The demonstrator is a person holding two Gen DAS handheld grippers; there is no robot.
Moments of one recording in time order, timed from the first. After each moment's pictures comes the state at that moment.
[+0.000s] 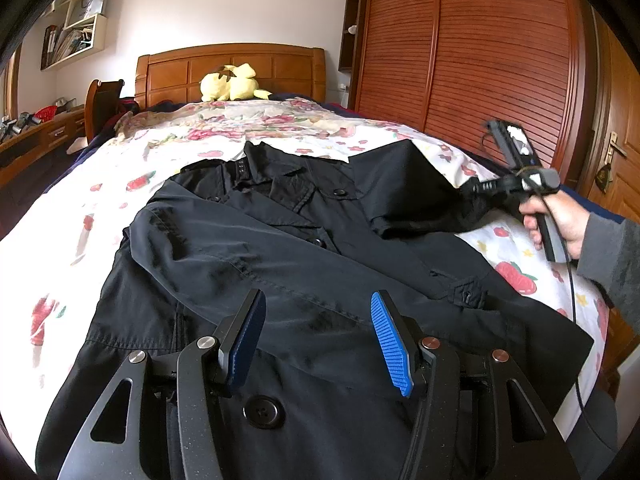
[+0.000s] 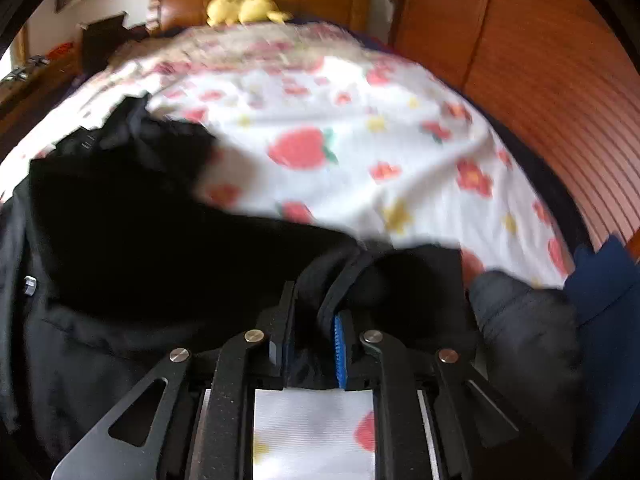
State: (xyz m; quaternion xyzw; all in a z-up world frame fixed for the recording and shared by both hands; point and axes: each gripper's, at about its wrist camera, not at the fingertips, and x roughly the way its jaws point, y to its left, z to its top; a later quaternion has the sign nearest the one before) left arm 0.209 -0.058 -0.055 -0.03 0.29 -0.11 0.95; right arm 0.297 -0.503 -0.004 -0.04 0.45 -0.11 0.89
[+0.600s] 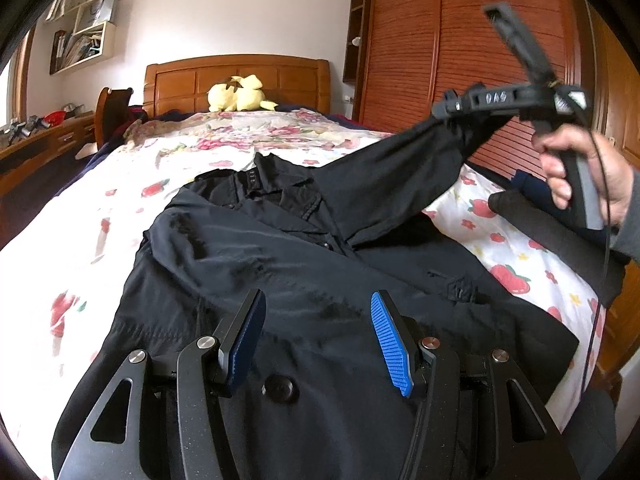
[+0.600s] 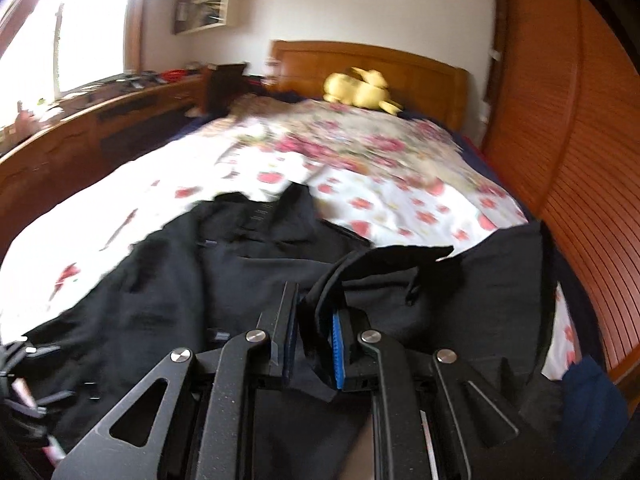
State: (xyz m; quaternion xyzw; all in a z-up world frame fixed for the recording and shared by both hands) left arm 0.172 -0.042 -0.052 -0.03 0.27 -0.10 0.96; right arm 0.257 -0.332 0.111 -0.09 0.34 0.07 0.93
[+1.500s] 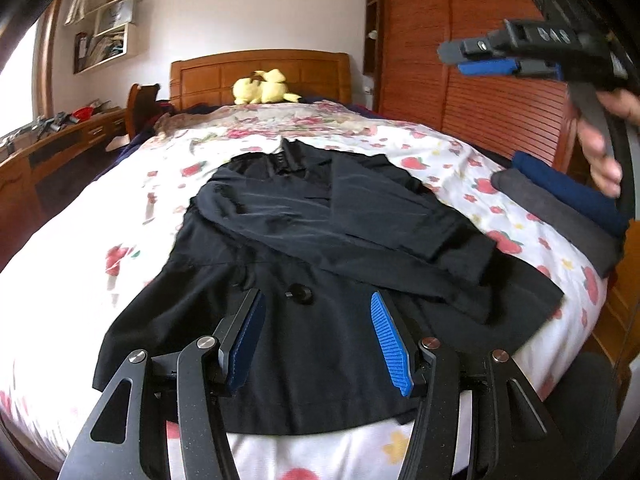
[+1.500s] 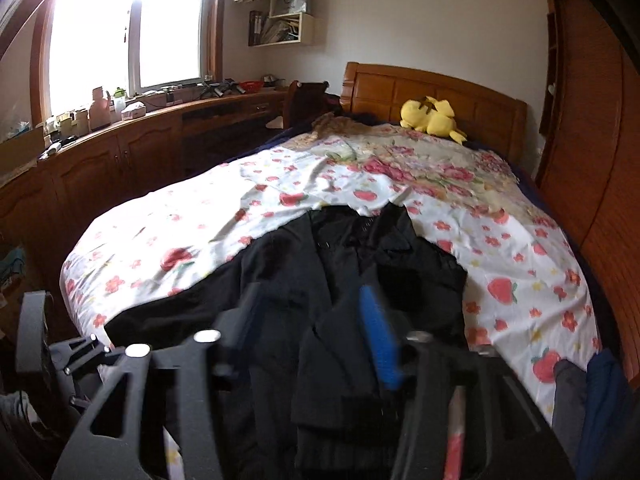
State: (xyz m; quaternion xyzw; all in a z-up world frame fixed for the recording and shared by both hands) left arm 0.080 -0.050 -0.036 -0.01 0.28 -0.06 0.96; right arm 0.149 -0.262 0.131 -0.09 0.32 0.17 0.93
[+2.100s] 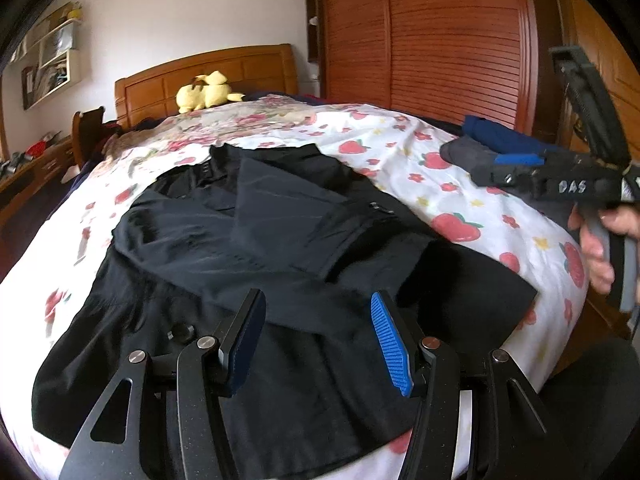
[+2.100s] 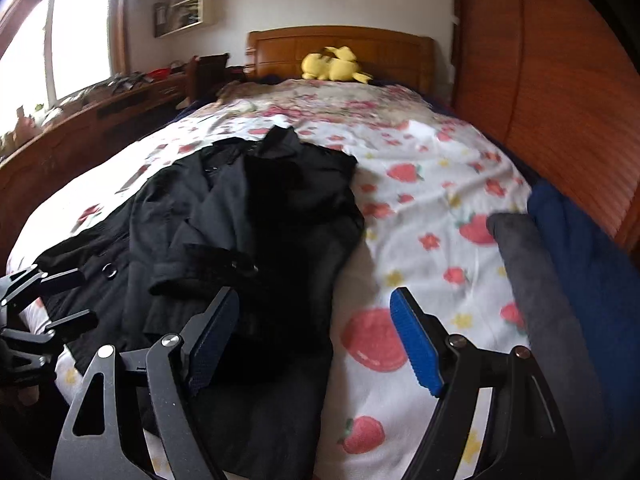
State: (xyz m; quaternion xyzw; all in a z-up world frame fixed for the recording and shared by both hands) left arm 0.131 -0.129 -0.038 0.05 0.30 -0.13 0.95; right arm 0.087 -0.392 0.046 -0.03 0.36 0.02 0.93
